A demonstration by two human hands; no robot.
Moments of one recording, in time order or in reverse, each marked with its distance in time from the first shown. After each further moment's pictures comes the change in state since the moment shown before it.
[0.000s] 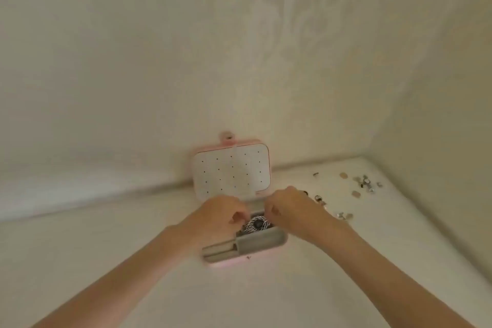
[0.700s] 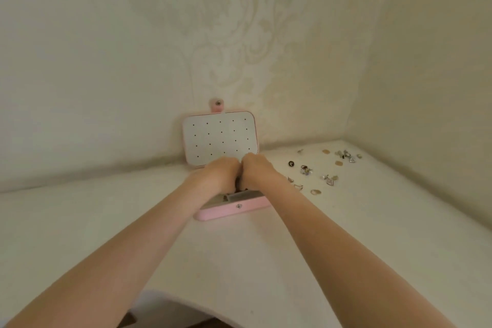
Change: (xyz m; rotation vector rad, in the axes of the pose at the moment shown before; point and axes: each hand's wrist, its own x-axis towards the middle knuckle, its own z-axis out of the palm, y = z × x) left_hand 0.013 0.013 0.045 0.288 0.120 -0.157; right_hand 0.021 -0.029 0.067 0.238 0.270 0.248
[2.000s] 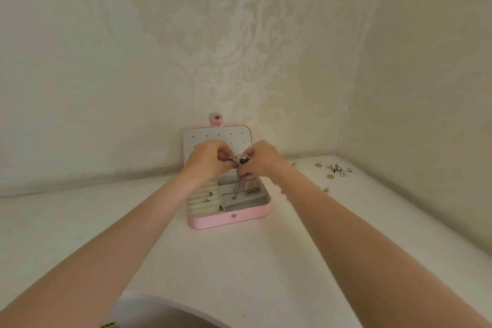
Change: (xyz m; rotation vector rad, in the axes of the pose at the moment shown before) left_hand -0.002 -0.021 -0.022 -0.650 0.464 0.043; right_hand 0.014 0.009 -0.039 0.345 0.092 -0.069
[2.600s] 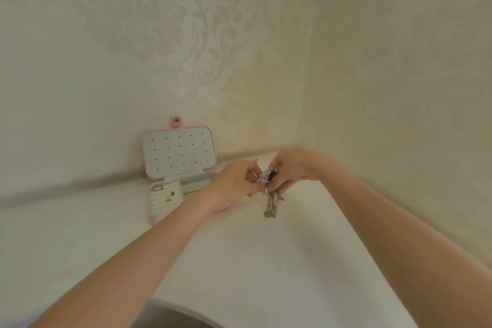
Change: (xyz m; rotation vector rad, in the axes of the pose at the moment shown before) left_hand -0.037 0.076 0.081 -0.236 -0.407 0.097; right_hand -0.079 0.061 -0.098 -0.062 -0.252 0.171
